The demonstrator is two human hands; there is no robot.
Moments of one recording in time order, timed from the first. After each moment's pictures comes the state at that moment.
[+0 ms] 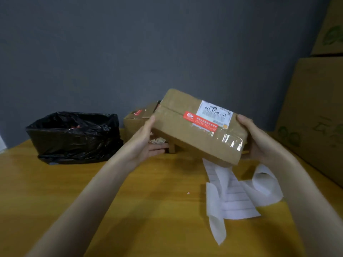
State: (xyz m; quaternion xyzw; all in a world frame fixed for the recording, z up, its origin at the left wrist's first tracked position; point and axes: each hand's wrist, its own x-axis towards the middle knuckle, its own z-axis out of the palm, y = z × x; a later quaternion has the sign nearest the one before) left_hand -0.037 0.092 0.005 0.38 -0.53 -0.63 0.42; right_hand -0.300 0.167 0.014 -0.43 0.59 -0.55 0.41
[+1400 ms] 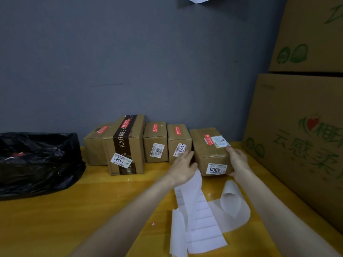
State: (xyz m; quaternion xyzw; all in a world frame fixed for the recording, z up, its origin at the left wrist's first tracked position) left_hand -0.219 0.069 -0.038 0.37 -0.86 -0.30 0.19; right_hand -0.384 0.119 -0.026 -0.17 0.67 -0.66 0.30
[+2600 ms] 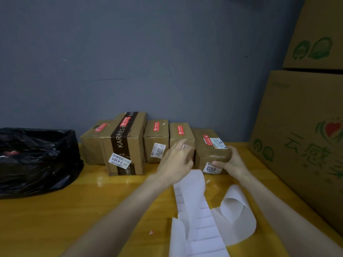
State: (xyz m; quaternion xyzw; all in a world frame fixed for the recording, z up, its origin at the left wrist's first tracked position) left_hand -0.210 0.044 -0.030 0.34 -0.89 -0.10 0.28; right_hand -0.412 0.085 -0.054 -0.41 0.75 -0.48 0.21
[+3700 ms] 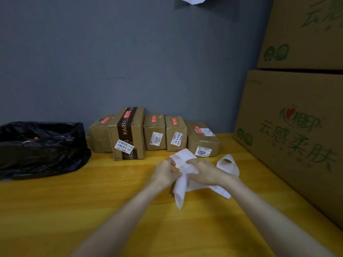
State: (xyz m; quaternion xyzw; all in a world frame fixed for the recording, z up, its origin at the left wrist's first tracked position) left_hand -0.168 0.110 -0.068 0.47 -0.80 -0.30 0.24; right_hand -0.315 0.166 -0.049 -0.67 0.73 -0.09 0.13
